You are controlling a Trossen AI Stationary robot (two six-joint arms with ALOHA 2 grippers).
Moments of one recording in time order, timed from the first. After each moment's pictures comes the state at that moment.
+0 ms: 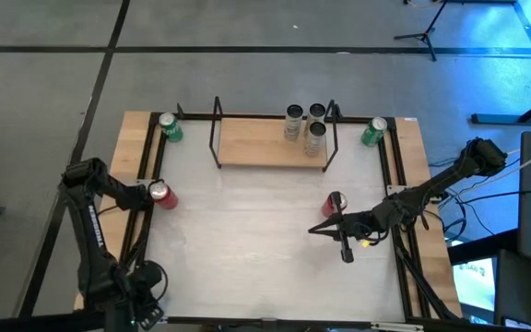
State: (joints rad) left arm -1.17 1.64 1.39 -1.11 0.02 -2.07; right arm 0.54 1.12 0.54 0.52 0.33 -0.16
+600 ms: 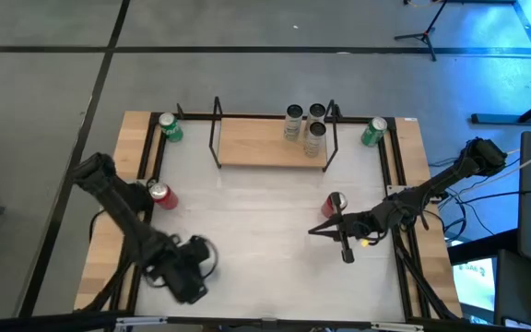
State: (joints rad) left arm -0.76 1.64 1.51 -1.18 -0.09 -1.43; right arm 0.54 1.12 0.54 0.51 0.32 -0.11
